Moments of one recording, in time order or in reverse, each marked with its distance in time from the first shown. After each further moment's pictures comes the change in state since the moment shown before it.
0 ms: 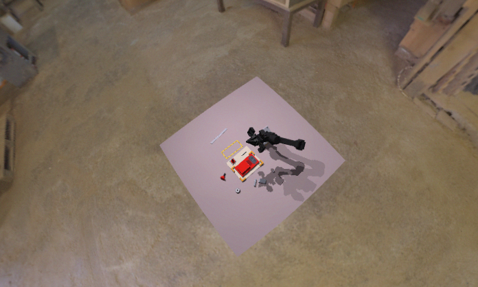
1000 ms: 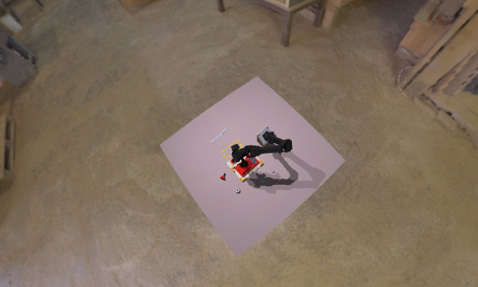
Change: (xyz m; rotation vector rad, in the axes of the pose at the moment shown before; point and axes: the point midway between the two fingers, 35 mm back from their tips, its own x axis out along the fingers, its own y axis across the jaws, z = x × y) arm -0.020 -0.041 -0.273 -0.286 1.481 -0.059
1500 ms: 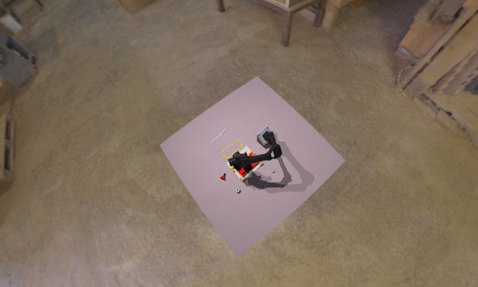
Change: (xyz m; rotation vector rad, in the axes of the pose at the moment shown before) arm 0.047 0.052 -0.067 -0.172 0.567 0.220
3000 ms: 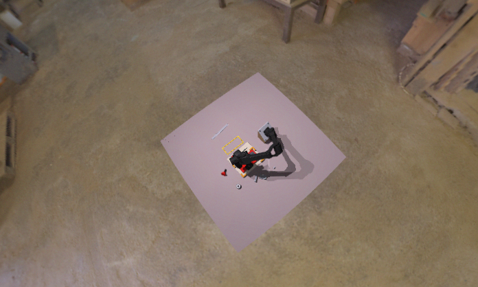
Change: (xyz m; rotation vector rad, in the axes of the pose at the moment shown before) arm 0.035 0.004 0.006 -0.025 0.003 0.007
